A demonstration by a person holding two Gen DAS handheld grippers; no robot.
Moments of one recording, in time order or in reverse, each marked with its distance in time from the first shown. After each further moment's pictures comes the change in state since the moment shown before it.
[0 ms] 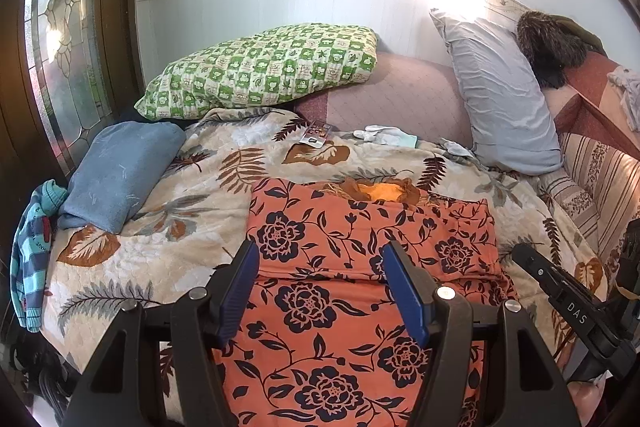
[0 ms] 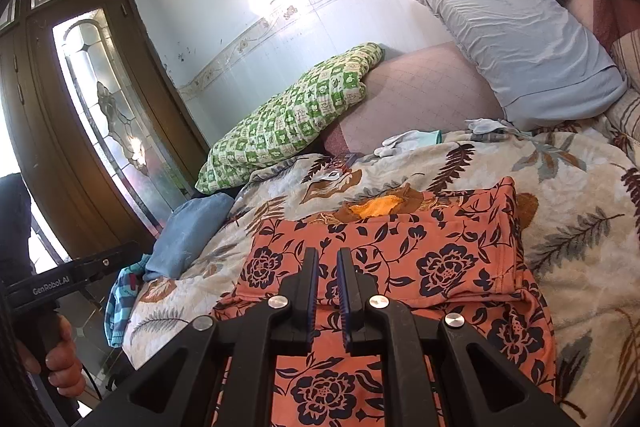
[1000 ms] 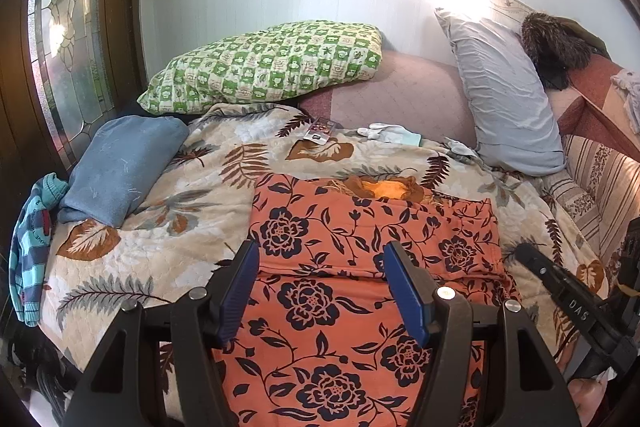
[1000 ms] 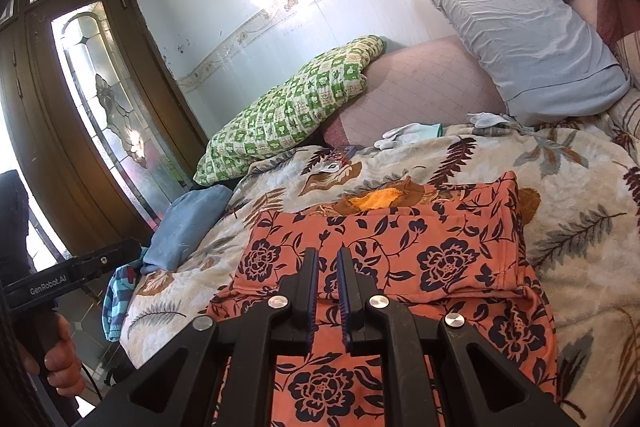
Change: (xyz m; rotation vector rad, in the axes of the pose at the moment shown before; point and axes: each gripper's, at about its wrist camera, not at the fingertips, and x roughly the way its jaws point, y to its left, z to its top) left arm 0.003 0.009 -0.004 -0.020 0.005 0.009; right arm 0.002 -0.005 0.002 -0.002 0.015 -0.018
